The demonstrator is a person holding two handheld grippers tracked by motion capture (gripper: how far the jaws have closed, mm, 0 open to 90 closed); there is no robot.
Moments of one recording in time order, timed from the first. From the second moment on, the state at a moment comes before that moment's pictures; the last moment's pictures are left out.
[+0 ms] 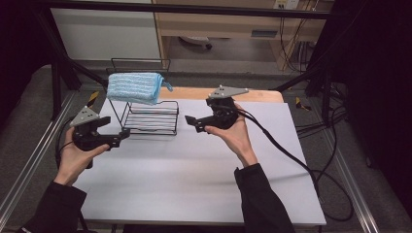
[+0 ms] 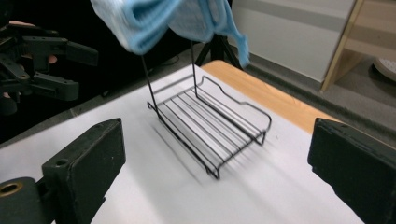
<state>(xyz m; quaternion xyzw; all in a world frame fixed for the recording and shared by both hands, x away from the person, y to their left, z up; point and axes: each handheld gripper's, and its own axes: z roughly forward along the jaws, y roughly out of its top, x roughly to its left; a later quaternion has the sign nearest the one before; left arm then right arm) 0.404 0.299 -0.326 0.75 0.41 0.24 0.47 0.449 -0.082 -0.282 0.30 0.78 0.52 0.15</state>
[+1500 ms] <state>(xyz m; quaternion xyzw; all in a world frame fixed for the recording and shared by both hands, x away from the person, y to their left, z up) 0.369 0.272 -0.437 0.81 0.36 0.18 0.42 0.373 -0.263 -0.442 0.40 0.78 0.46 0.11</state>
